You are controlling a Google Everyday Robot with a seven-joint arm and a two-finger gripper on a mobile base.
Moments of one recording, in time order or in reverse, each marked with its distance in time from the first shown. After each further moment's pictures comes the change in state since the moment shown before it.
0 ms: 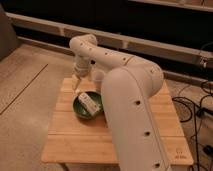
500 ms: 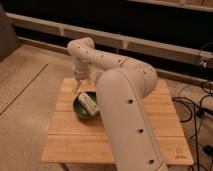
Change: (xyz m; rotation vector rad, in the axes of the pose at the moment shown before) arm 0.007 0.001 0.016 -0.004 0.054 -0.036
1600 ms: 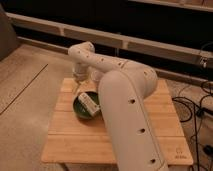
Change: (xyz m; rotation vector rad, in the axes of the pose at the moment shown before) arm -0.020 -0.007 0.027 0.035 -0.086 -0.083
